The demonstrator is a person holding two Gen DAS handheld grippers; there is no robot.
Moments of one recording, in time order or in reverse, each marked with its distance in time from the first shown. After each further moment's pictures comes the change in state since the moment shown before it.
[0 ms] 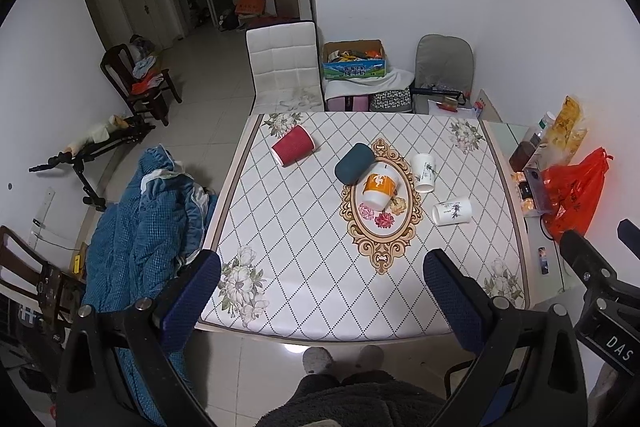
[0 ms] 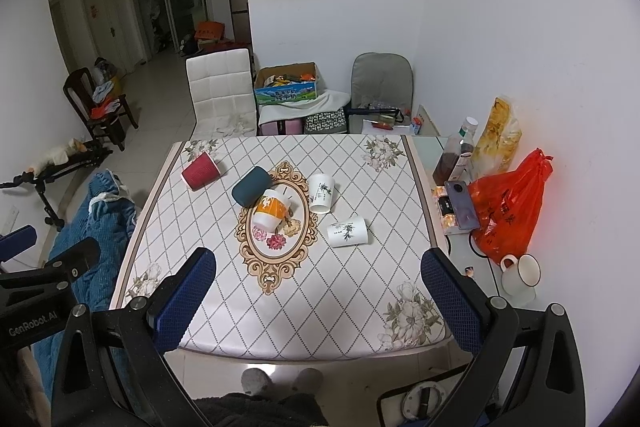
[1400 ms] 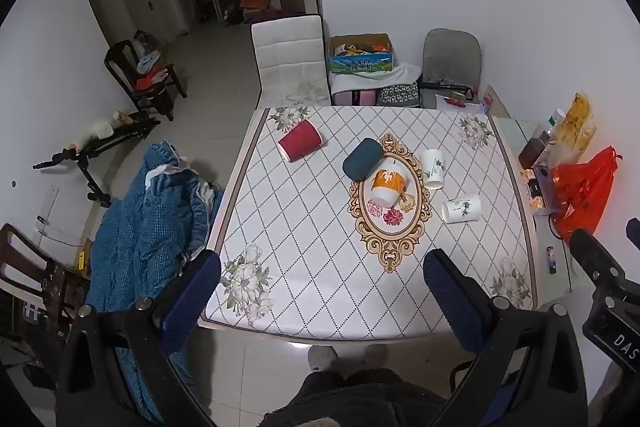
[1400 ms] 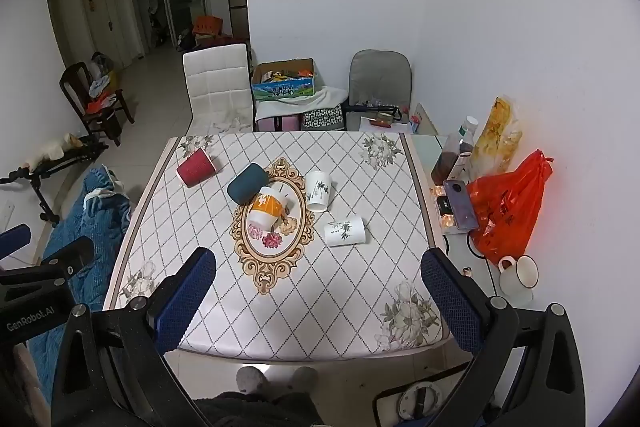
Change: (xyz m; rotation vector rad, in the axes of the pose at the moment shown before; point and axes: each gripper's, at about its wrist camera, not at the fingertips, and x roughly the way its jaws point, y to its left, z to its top) left arm 0.011 0.011 -0.009 -0.008 0.014 0.017; right arm 0.012 0.000 -0.001 -0.009 0.001 -0.008
